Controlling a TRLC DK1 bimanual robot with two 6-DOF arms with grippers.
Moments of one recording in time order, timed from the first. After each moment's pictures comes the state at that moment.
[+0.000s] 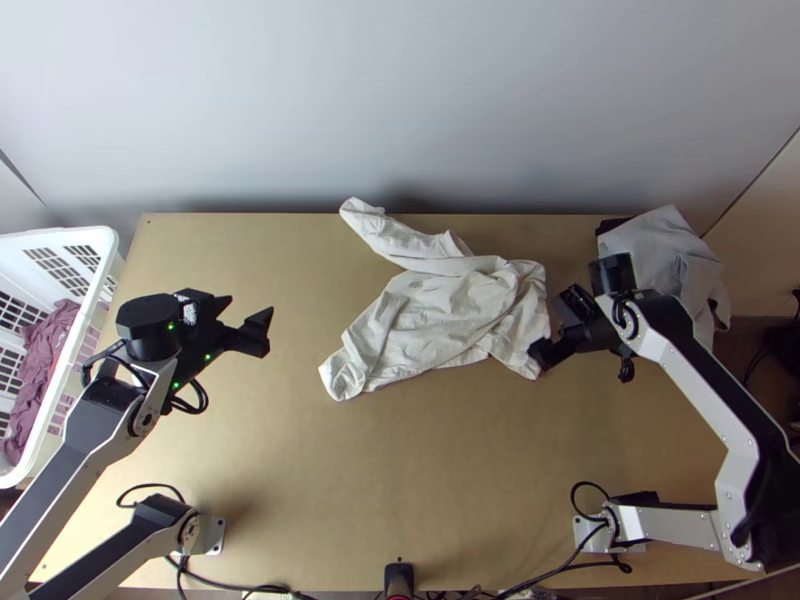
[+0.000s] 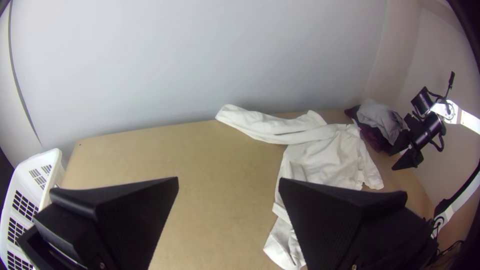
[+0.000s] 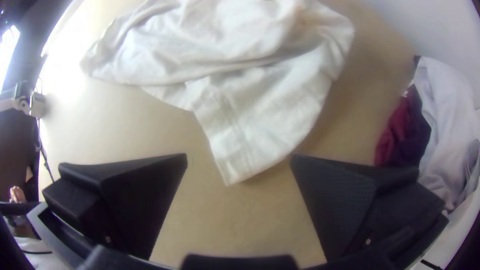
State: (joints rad) left arm -0.28 0.94 0.85 -0.33 0.02 -0.08; right arm 0.17 1.42 1.06 -0.83 -0.22 -0.37
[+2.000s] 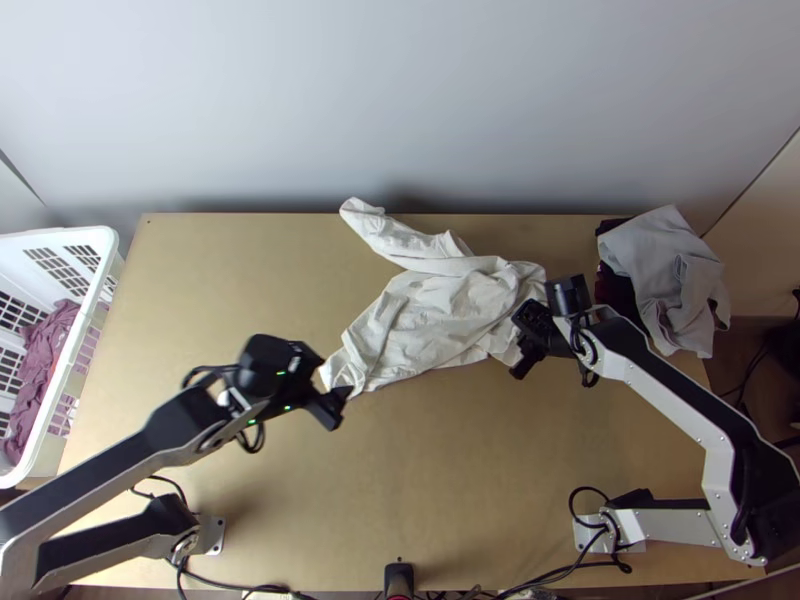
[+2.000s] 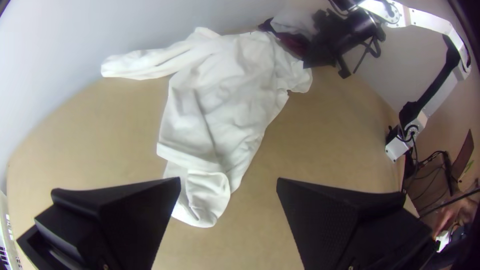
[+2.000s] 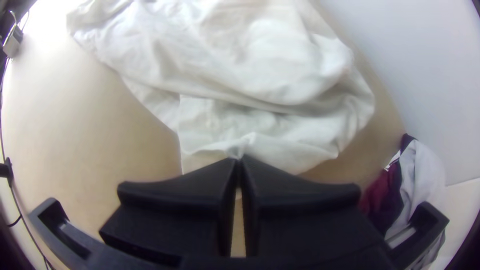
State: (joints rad) left arm -0.74 1.12 0.82 -0.38 0.03 -0.09; right arm 0.35 1.44 0.92 -0.48 -0.04 -0.54
